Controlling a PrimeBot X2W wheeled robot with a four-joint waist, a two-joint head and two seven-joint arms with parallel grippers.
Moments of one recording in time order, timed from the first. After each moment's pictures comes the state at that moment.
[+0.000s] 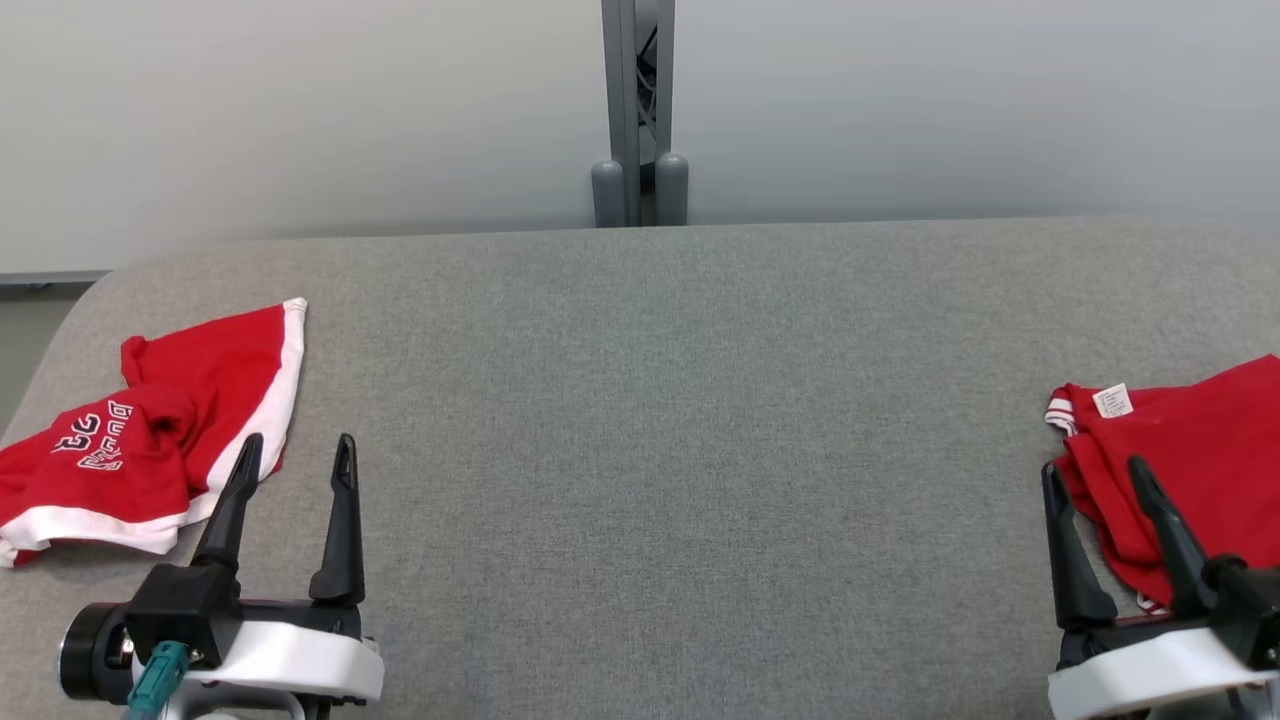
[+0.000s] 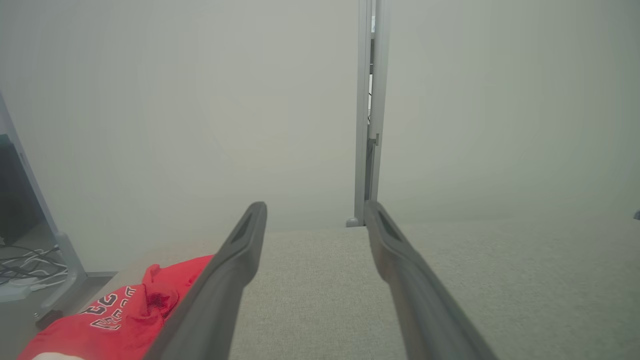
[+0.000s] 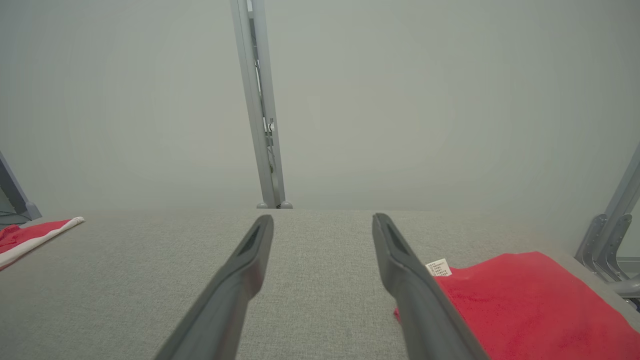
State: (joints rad) left arm -0.05 0.36 -0.33 0.00 -0.44 0.29 -0.26; right arm 0.03 -0.05 -0.06 0.01 0.13 0.13 -0.15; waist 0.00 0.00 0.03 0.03
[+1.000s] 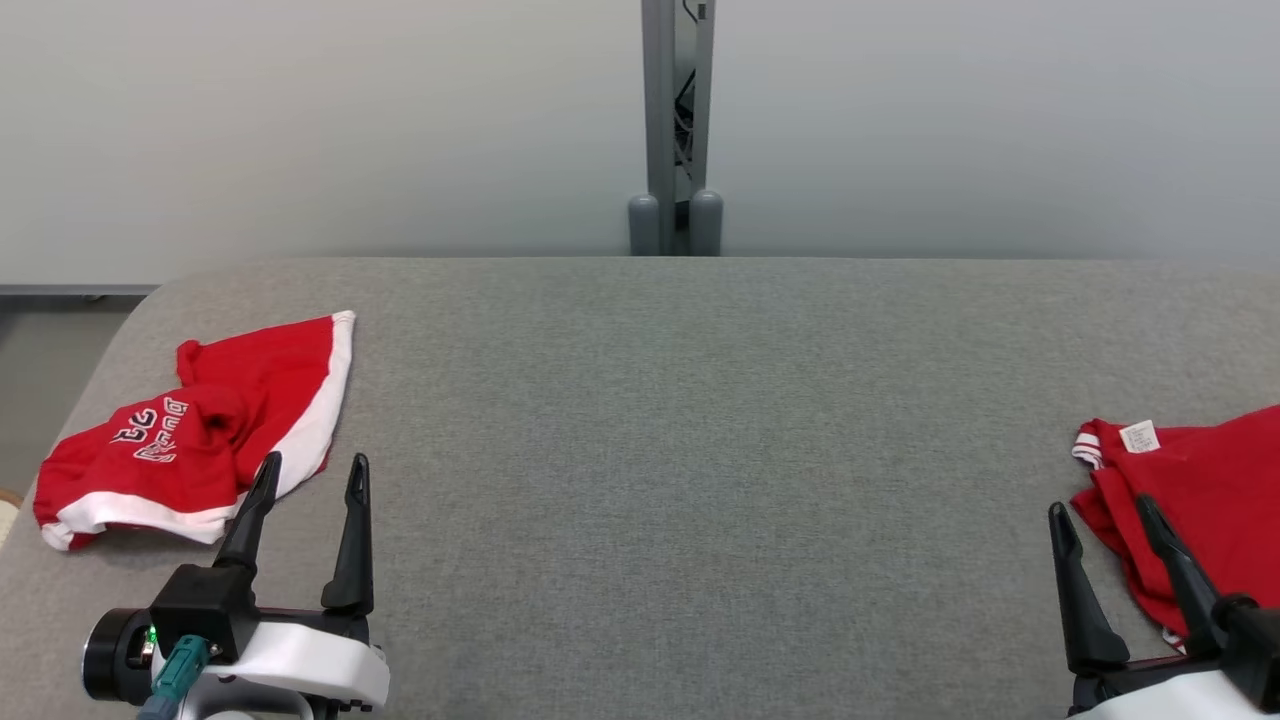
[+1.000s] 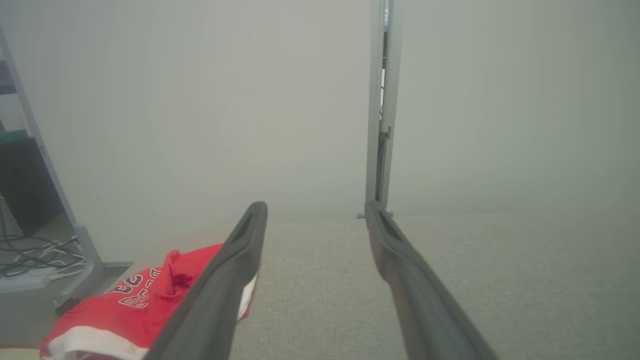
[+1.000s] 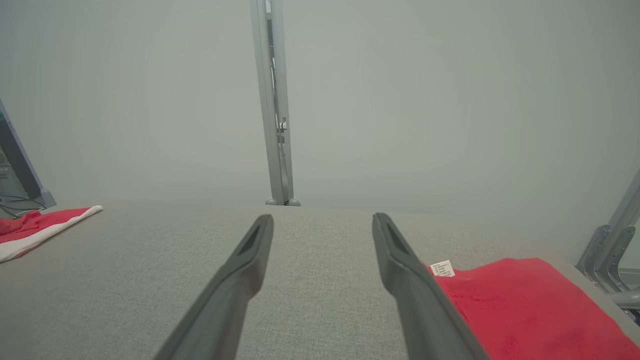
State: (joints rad) left arm -0.05 0.25 -0.22 0.14 -0.33 0.15 -0.26; right arm 0.14 -0.05 -0.07 -0.10 0.12 0.13 -0.09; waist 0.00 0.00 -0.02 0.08
